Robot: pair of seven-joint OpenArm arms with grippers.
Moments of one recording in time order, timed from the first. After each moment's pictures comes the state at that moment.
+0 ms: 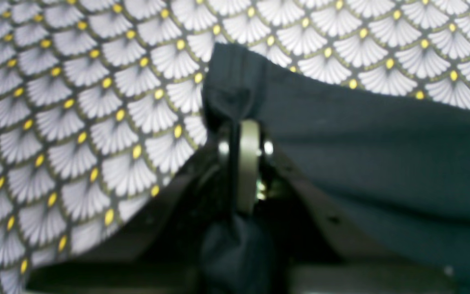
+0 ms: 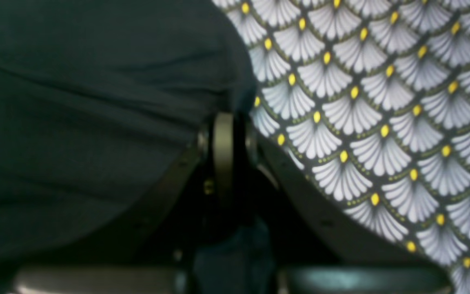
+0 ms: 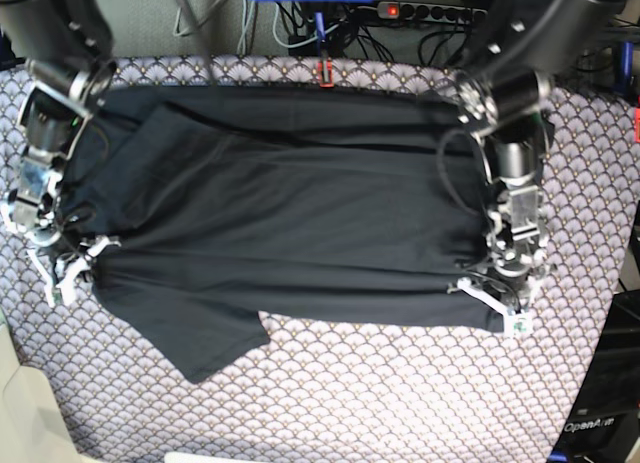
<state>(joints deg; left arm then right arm) -28.5 -3.9 -25.3 41.0 15.5 -7.9 10.9 22.5 17.4 31.3 46.2 -18.3 40.3 -11.7</state>
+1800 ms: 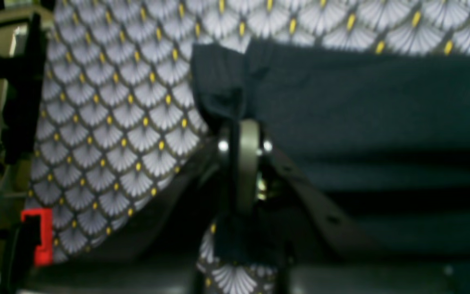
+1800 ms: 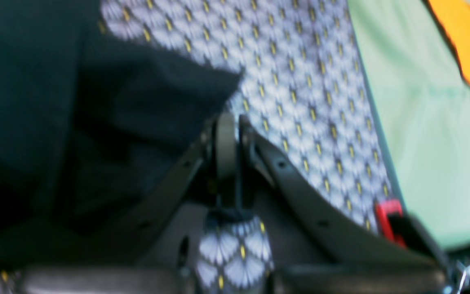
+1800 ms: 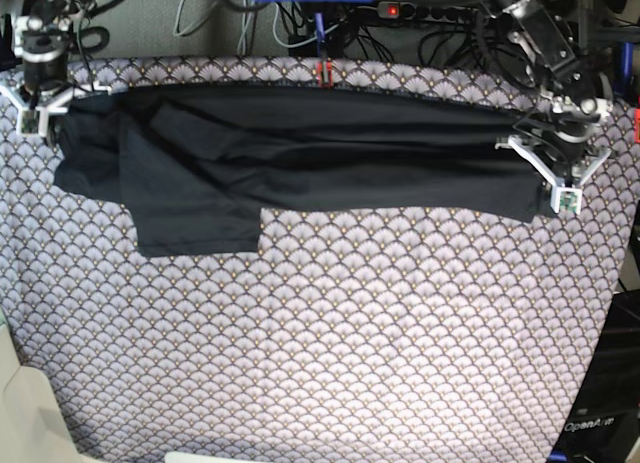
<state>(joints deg) 6.7 3.2 -39.5 98.9 15.9 -36.6 34.6 -20.0 -8.5 54.2 103.3 -18.5 40.3 -5.4</state>
